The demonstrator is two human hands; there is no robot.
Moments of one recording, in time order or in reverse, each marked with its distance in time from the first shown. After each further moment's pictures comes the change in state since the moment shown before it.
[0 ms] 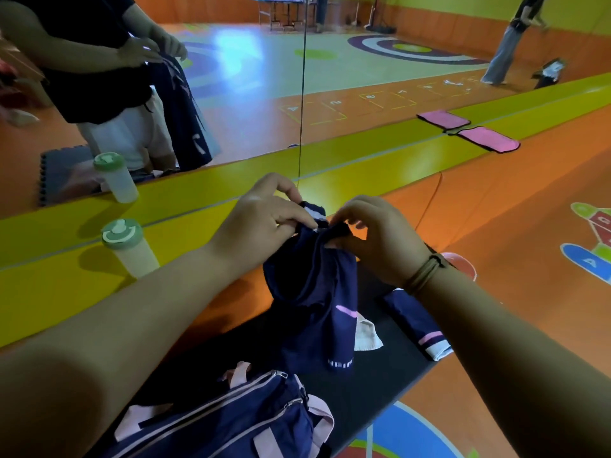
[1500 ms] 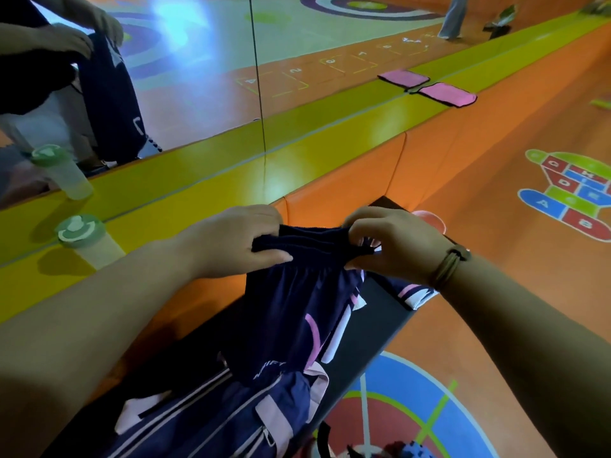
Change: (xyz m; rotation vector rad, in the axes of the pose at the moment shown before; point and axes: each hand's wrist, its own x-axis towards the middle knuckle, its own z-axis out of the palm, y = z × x) left_hand -0.021 0.005 -0.002 0.058 -0.615 -0.012; right_hand -0.069 0.012 -0.029 -0.220 -0.221 -0.091
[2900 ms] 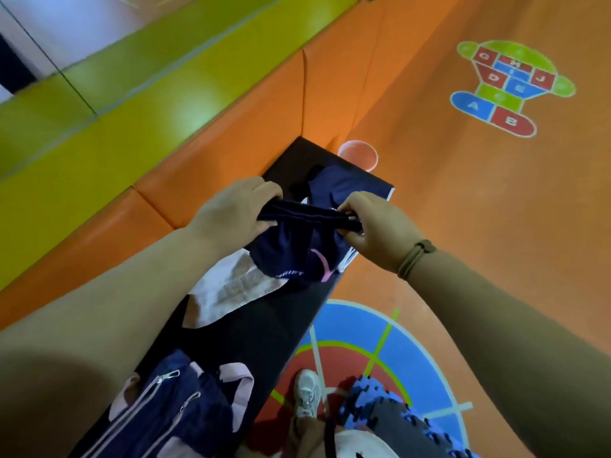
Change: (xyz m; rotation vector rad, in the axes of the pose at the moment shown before) left_hand 0.262 0.027 0.177 0.087 -0.014 0.118; right_hand -0.121 0.208 0.019 0.021 -0.020 0.726
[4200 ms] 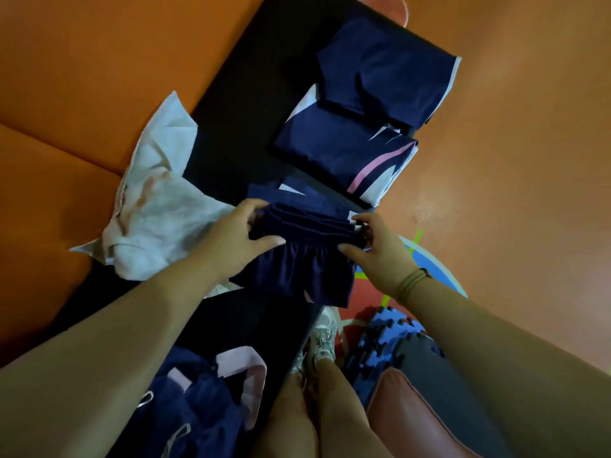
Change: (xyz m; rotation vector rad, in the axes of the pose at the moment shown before) left_hand -0.046 -0.117 0.256 -0.737 -0.400 -0.574; right_hand -0.019 0.084 0.277 0.593 -0.178 0.680
